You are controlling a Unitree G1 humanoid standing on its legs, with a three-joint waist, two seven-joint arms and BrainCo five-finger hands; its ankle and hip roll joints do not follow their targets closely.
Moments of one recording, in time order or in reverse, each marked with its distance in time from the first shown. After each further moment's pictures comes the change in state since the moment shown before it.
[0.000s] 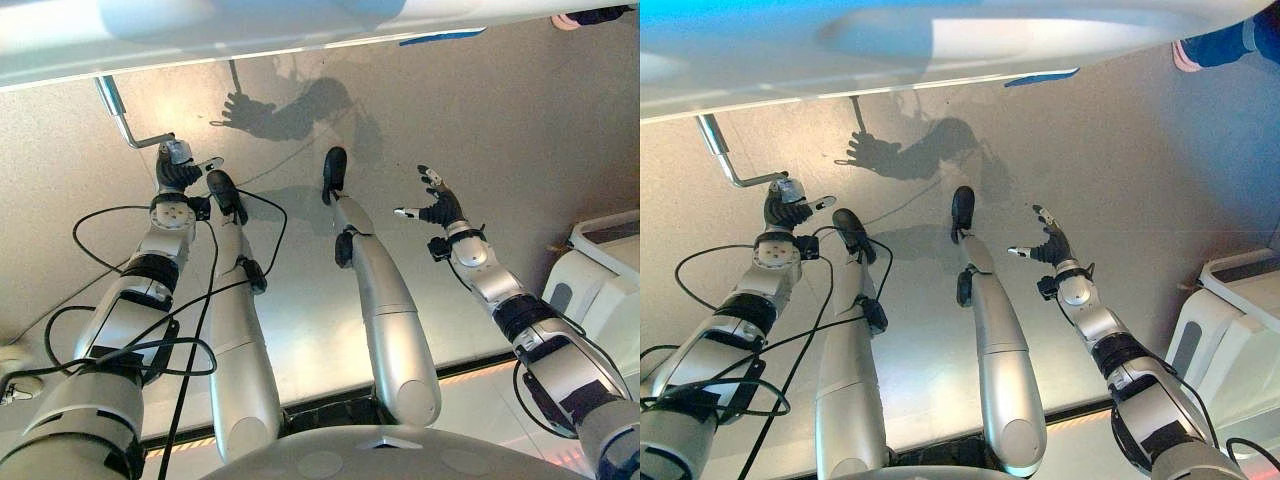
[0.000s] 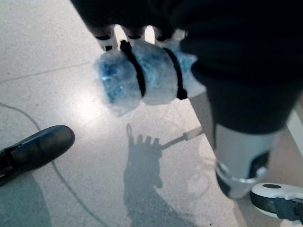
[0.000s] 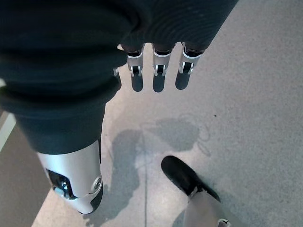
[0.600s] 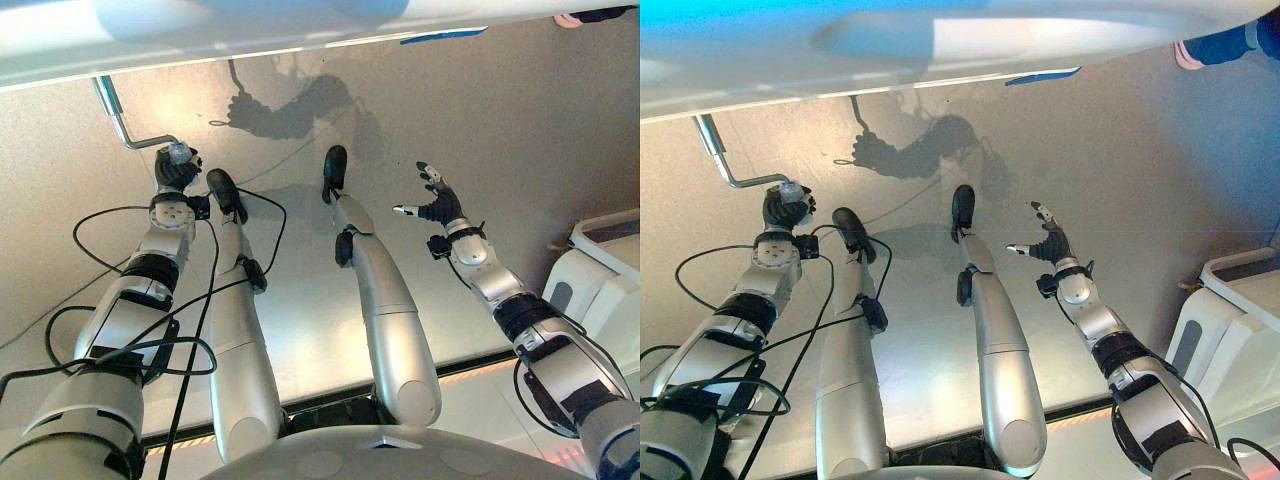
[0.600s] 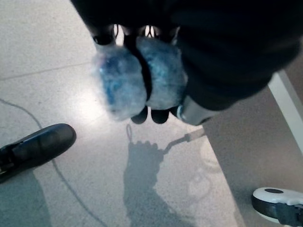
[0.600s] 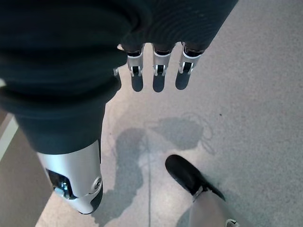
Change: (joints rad) left arm 0.000 -0.004 0.001 -0.001 -0.022 0.000 0.000; right arm 0.000 -0.005 -0.001 -0.029 -0.008 0.000 0.000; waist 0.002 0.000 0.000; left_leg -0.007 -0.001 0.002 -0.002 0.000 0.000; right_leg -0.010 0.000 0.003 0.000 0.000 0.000
